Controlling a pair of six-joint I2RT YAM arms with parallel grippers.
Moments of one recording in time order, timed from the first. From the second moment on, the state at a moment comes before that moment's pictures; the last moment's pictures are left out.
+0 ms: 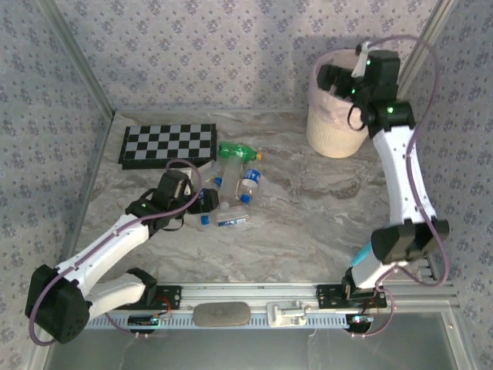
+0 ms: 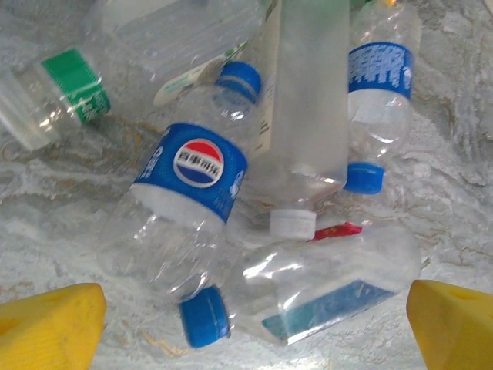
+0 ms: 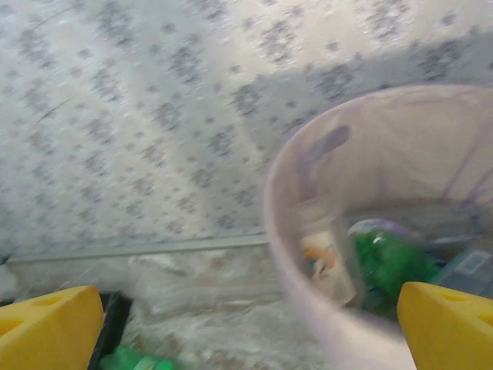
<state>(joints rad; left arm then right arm) -0.56 1.07 0.74 -0.46 0.00 -0.58 0.13 1.54 1.83 -0.60 -0.07 0.25</state>
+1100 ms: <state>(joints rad) -0.81 1.53 1.02 -0.49 -0.08 -0.44 0.65 0.92 0.52 -0.19 0.31 0.84</state>
